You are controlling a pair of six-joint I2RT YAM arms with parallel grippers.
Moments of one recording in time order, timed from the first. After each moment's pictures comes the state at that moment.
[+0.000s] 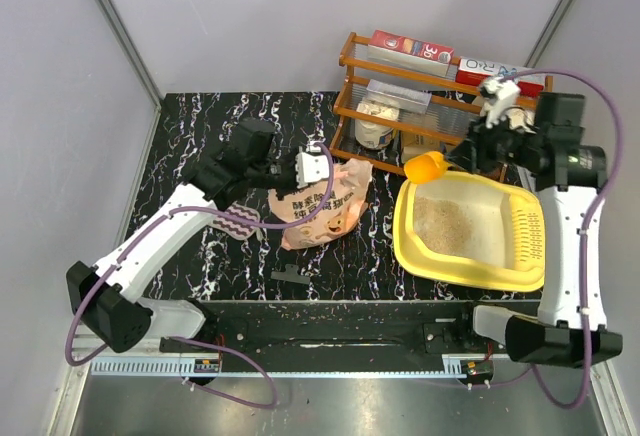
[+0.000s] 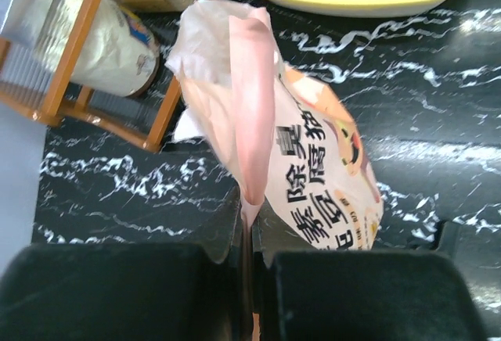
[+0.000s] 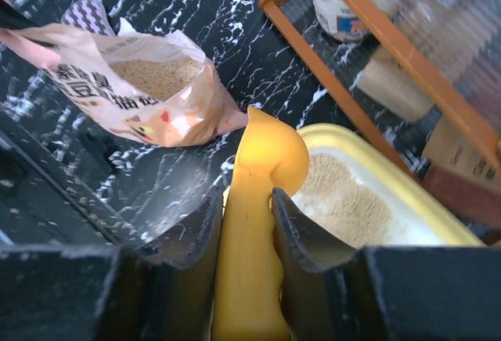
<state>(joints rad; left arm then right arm) -0.62 1.30 1.28 -0.60 0.53 0.77 -0.16 1.20 1.60 -1.11 -0.75 -0.29</state>
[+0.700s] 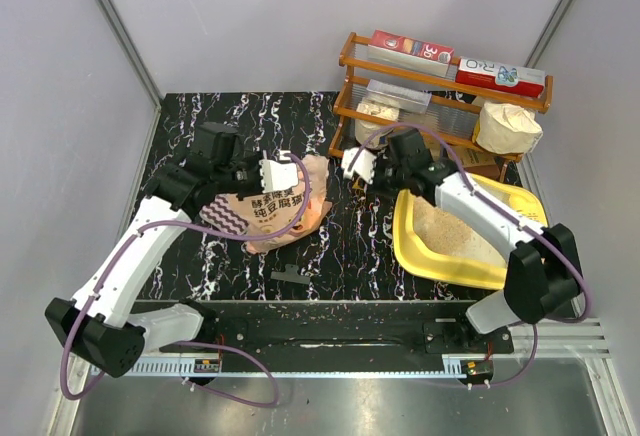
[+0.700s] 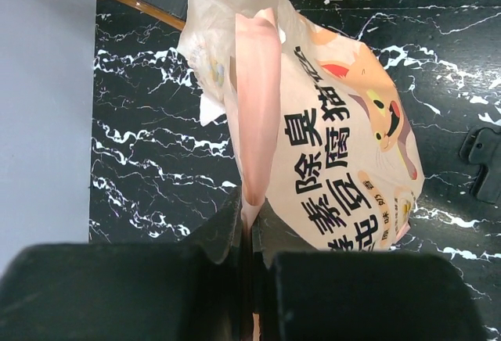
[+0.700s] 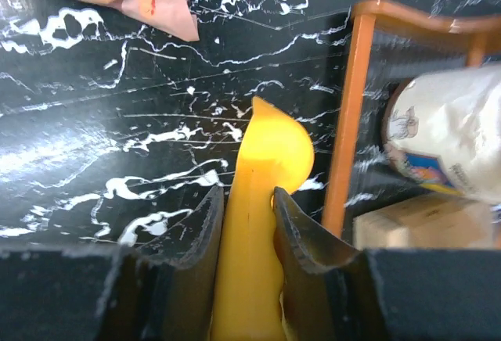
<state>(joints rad) -0.44 1.17 1.27 -0.82 0.40 1.01 0.49 1.51 1.20 -0.48 -0.33 -0.80</state>
